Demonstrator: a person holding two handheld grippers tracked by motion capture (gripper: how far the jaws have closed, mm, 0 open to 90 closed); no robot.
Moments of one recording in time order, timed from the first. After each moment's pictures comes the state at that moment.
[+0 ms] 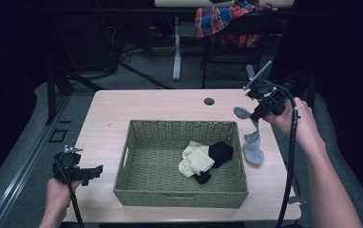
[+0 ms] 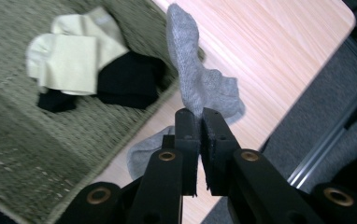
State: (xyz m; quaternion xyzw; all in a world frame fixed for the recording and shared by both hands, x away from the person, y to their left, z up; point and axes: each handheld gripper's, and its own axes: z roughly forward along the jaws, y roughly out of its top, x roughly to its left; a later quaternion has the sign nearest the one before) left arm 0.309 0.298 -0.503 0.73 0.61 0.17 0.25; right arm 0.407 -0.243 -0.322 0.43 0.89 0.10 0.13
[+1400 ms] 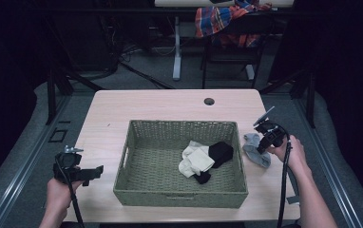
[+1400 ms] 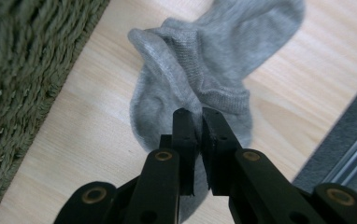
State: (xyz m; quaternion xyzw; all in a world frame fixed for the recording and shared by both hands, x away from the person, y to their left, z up) left arm 0.308 0.297 -0.504 0.73 0.61 0.17 0.25; right arm 0.436 -0.316 -0.505 0.52 0.85 0.08 0.02
